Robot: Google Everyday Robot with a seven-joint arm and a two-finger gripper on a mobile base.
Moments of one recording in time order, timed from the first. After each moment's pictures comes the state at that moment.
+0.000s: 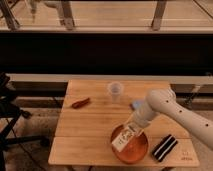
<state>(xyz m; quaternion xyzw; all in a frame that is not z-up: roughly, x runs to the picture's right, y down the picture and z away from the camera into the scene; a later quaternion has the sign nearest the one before) 0.141 0.201 0.746 -0.25 -0.32 -0.34 0.85</state>
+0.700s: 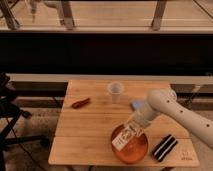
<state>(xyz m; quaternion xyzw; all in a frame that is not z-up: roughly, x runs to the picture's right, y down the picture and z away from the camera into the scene) 0.146 0.200 0.747 -0.25 -0.32 -0.35 0.85</state>
